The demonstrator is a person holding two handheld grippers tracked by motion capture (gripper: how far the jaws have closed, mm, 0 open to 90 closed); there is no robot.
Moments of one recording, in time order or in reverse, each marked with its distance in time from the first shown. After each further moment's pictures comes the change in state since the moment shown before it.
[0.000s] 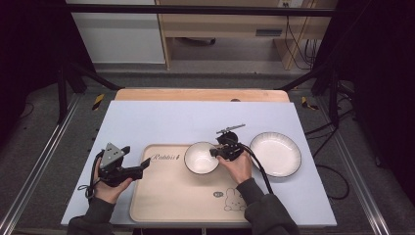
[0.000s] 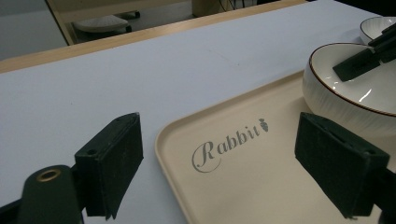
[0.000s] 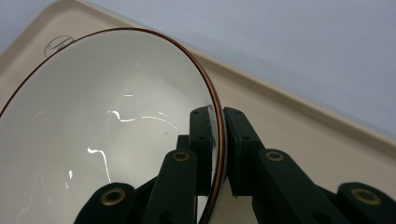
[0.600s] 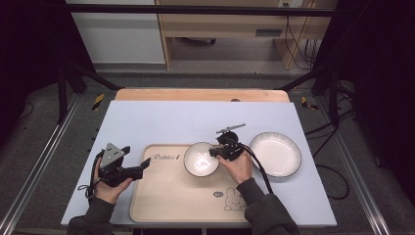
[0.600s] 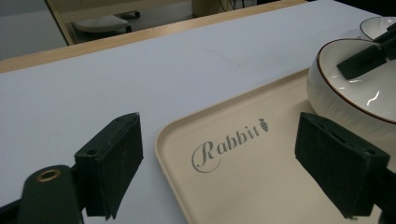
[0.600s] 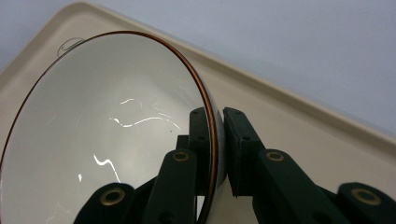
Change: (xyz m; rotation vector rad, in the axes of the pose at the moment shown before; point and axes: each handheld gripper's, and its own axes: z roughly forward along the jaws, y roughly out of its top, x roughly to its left) left arm 0.000 0.000 0.000 0.000 0.000 -0.001; right arm 0.003 0.001 -0.005 -0.003 0.019 -0.003
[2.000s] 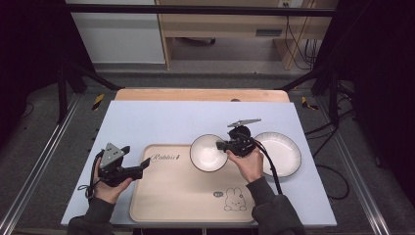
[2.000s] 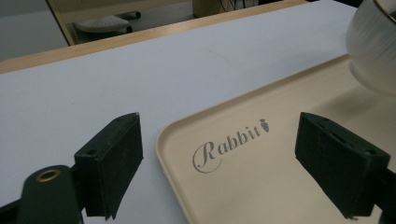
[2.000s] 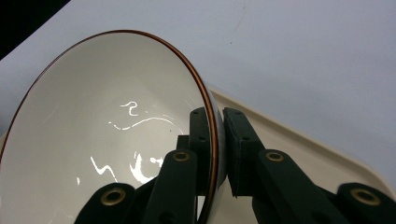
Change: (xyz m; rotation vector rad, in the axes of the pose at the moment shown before) left arm 0.000 0.000 -0.001 0.002 0.002 0.003; right arm -0.003 0.008 -0.050 -0.096 0.017 -0.014
